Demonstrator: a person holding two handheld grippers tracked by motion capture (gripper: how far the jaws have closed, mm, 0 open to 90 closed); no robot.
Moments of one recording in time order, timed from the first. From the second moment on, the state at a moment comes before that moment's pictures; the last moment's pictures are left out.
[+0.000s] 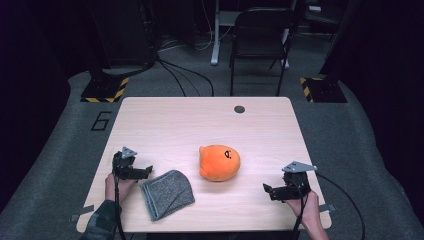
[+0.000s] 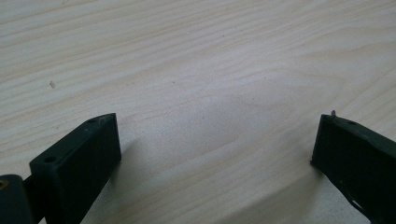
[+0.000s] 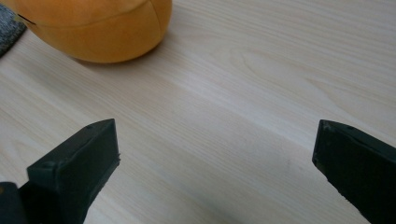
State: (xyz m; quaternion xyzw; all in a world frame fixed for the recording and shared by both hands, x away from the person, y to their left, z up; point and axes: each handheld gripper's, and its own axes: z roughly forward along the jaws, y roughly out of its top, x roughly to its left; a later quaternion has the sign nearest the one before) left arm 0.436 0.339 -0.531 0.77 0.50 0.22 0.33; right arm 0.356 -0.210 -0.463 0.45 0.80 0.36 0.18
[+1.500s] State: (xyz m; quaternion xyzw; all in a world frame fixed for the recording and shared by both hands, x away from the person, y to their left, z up) left arm 0.436 0.339 -0.531 0.77 0.50 0.22 0.33; right arm 0.438 -0.067 -0.454 0.40 0.83 0.36 0.14
